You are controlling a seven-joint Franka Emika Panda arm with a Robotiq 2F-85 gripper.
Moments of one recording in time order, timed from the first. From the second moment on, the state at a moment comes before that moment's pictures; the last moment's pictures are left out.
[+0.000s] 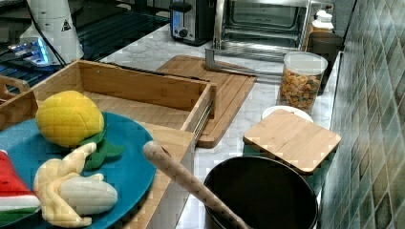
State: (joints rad) arm -0.03 0.07 -0.03 -1.86 -0.06 0.25 -0.12
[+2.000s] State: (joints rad) arm -0.01 -0.08 0.01 -2.42 -0.13 0.82 -0.67
